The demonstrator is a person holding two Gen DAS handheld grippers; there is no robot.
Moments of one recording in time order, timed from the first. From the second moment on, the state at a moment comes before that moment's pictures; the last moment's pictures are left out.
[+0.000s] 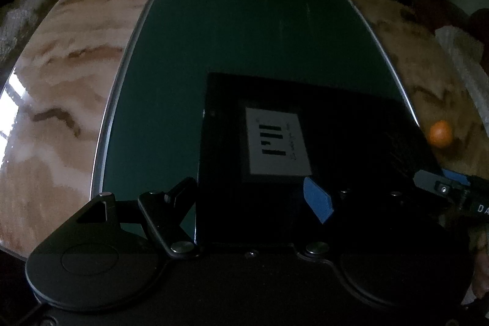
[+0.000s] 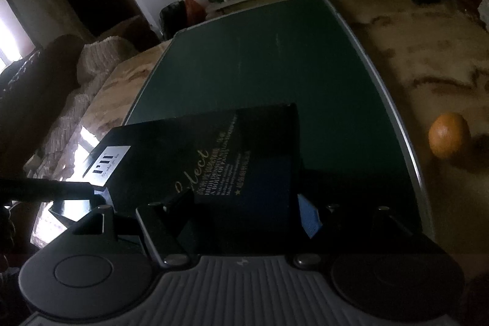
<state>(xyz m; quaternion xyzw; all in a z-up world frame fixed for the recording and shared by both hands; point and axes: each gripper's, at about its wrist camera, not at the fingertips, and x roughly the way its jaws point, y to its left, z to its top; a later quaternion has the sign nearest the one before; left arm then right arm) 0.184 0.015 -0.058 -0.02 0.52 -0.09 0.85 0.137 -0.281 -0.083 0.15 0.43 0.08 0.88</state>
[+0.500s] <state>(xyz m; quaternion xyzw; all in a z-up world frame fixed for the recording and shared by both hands) 0.172 0.018 -0.083 -0.02 0.53 -0.09 0.84 0.123 -0.266 -0.101 0.13 0.44 0.07 0.88</state>
